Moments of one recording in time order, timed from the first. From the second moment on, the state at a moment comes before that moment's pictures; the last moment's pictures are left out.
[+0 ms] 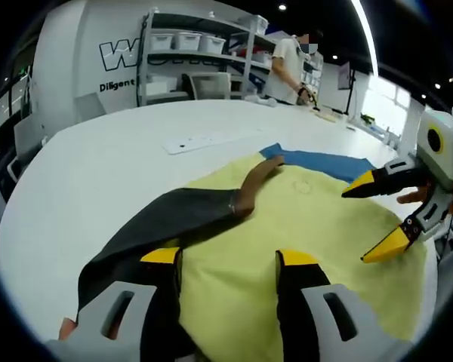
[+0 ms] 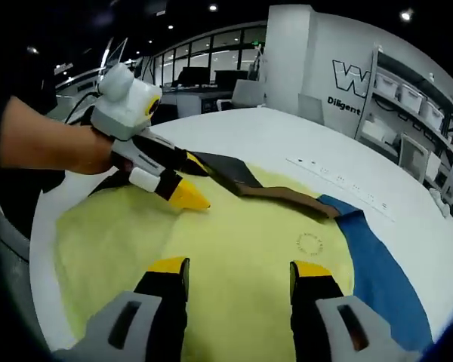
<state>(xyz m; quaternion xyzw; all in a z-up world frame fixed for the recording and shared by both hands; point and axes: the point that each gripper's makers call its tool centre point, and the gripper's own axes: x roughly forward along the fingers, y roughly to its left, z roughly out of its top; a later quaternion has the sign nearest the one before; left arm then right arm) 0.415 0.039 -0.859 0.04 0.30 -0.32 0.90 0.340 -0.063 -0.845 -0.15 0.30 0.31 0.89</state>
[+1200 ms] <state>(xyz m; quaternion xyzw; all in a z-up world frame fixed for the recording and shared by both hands) 0.389 0.061 -0.804 0.04 0.26 -0.33 0.91 0.329 -0.067 -0.844 -0.14 0.30 0.31 0.89</state>
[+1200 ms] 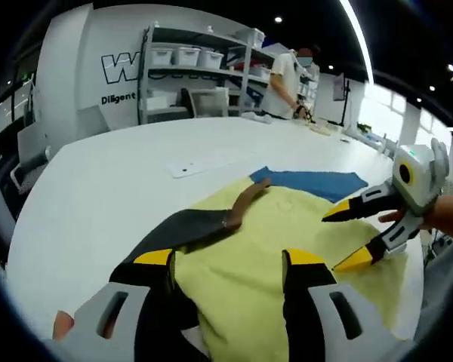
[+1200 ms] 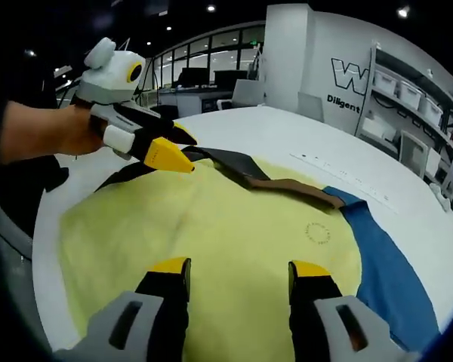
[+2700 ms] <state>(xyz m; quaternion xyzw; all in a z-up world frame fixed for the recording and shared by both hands) 0.283 0.170 -0.823 0.00 0.29 -0.24 0.93 0.293 -0.083 -0.800 -0.15 0.26 0.29 0.91</state>
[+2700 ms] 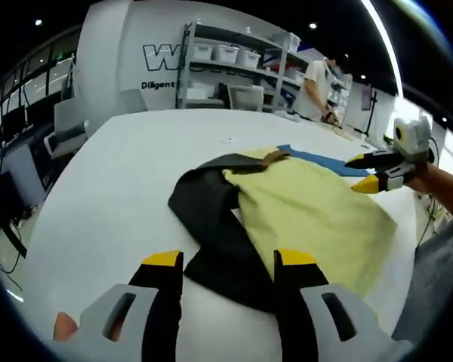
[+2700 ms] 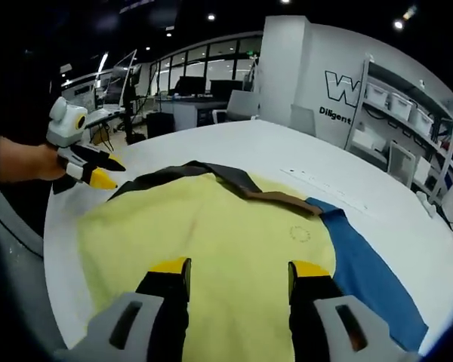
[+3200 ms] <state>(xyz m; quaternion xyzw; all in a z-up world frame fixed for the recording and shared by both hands) 0.287 0.195 -0.845 0.01 0.31 -0.21 0.93 0.283 -0.080 -0.789 -0.15 0.25 0.29 0.91</state>
